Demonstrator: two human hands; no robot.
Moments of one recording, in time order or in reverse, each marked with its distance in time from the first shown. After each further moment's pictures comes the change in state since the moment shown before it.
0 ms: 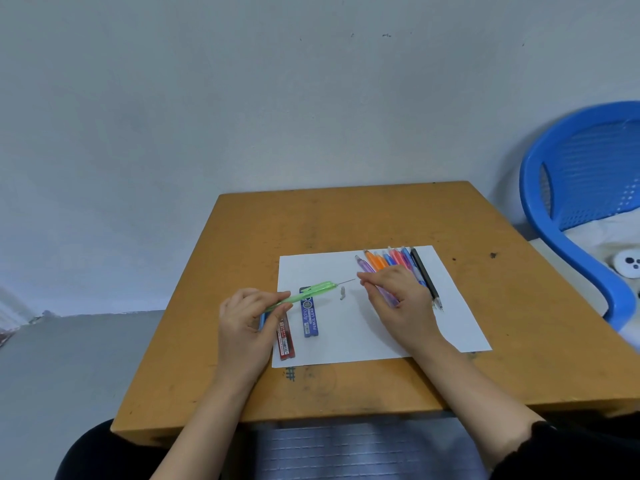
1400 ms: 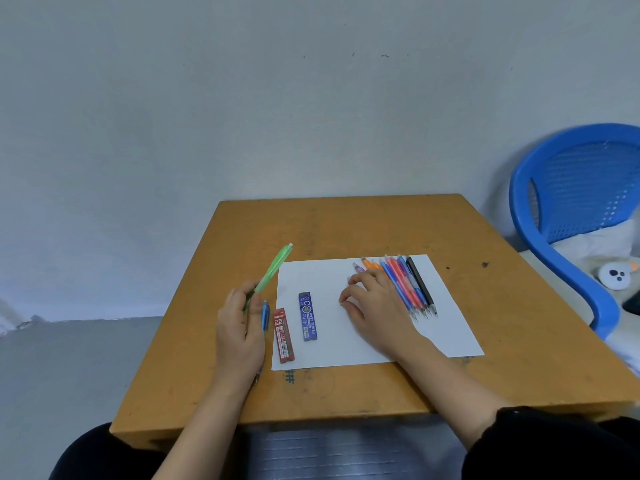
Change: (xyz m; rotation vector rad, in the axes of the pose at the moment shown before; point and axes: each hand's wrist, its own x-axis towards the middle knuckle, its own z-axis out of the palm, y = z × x) left_hand -0.005 -0.001 -0.001 -0.208 0.040 -0.272; right_hand 0.005 0.008 0.025 -0.385 -0.308 -0.049
